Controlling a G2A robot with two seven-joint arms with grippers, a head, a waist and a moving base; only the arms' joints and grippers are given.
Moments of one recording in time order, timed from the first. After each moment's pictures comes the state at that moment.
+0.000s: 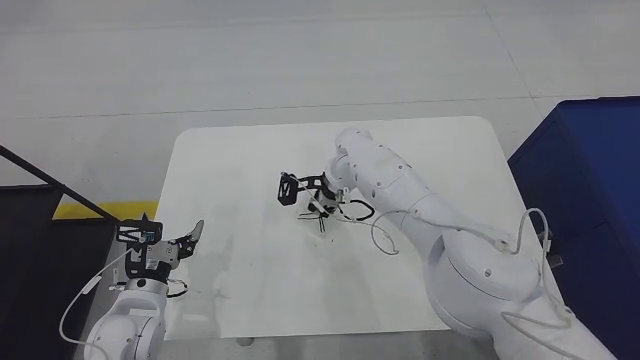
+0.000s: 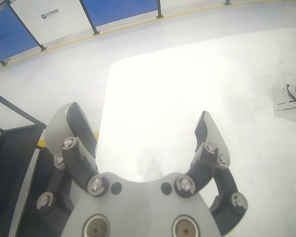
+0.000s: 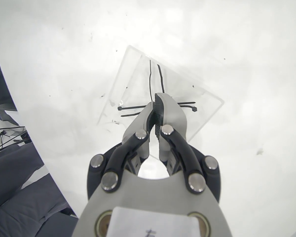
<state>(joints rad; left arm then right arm) 1.73 -1.15 -1.60 -1.80 1.33 0.00 0.00 -0.22 -1.72 0.17 -0.28 -0.64 -0.98 0.84</state>
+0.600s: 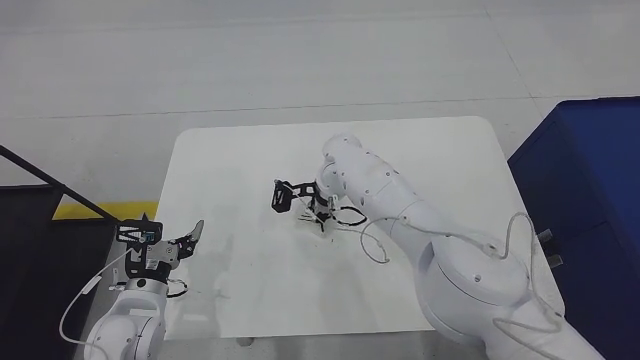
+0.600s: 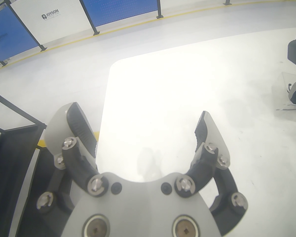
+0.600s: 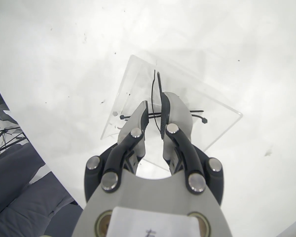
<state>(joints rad) 1.73 -1.15 -1.60 -1.80 1.33 0.00 0.00 -0.24 -1.77 0.17 -0.28 -0.65 -0.91 0.91</state>
